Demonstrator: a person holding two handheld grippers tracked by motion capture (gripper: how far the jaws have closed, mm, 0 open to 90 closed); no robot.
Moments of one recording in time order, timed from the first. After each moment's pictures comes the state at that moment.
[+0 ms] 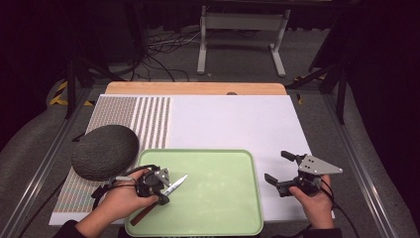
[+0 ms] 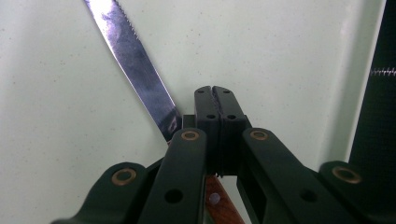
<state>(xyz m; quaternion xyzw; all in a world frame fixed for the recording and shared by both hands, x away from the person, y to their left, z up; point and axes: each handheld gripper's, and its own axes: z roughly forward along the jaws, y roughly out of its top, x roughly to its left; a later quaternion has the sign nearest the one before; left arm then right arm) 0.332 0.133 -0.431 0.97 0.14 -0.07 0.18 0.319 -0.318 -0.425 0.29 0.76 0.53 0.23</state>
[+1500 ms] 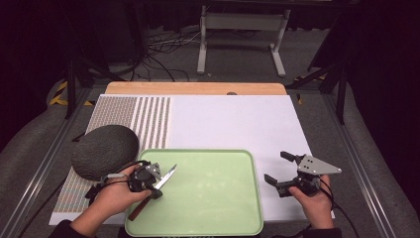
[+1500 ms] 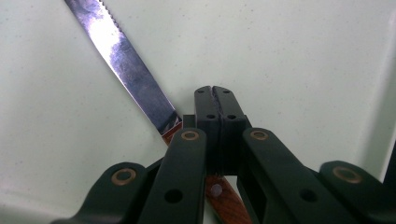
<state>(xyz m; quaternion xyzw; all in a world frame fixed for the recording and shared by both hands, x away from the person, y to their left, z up) 0.345 0.157 -0.435 0.96 0.18 -0.05 0.19 0.320 -0.317 -0.427 0.29 0.77 0.52 0.23</state>
